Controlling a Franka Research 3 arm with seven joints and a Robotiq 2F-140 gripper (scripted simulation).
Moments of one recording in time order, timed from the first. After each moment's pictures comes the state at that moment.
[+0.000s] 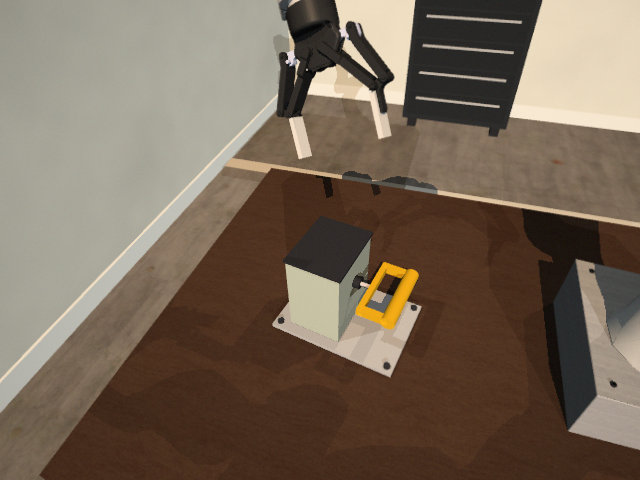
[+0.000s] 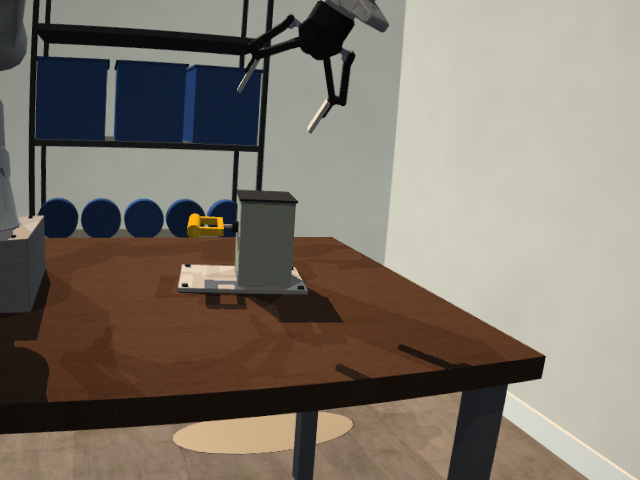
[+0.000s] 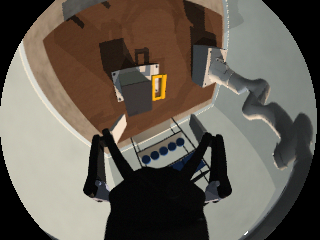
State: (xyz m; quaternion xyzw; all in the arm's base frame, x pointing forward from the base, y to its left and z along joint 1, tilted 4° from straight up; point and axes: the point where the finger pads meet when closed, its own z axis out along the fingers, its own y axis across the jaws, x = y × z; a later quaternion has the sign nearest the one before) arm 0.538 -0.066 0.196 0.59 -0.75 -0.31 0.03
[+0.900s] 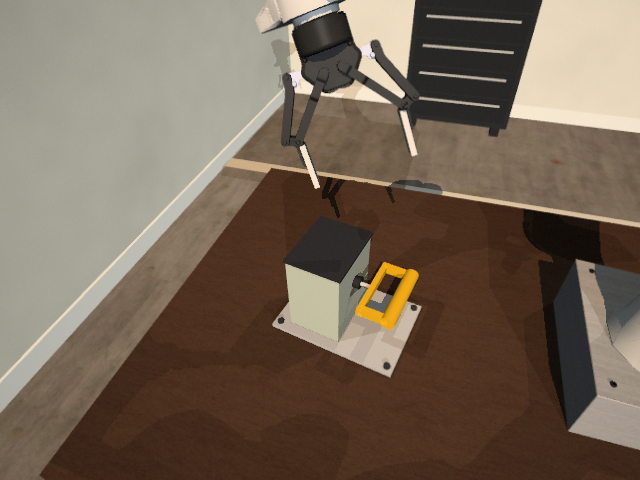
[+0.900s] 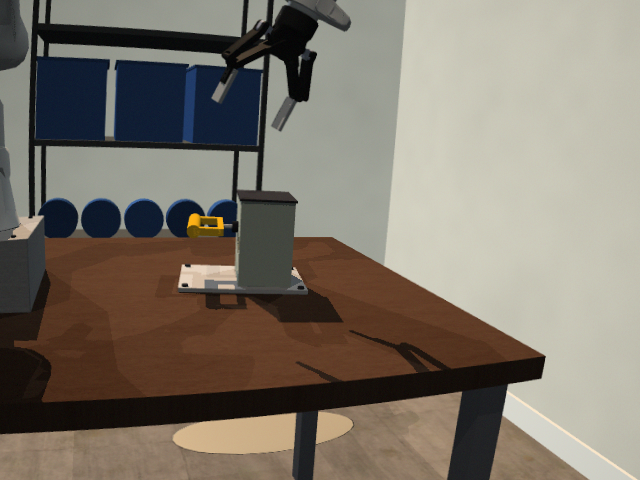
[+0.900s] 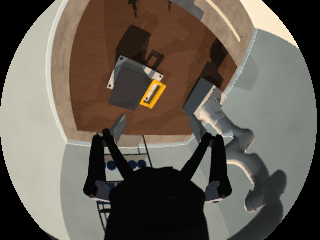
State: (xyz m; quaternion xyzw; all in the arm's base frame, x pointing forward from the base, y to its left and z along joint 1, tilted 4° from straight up) arm 0.495 -0.031 0.189 0.80 -0.55 -0.24 0.05
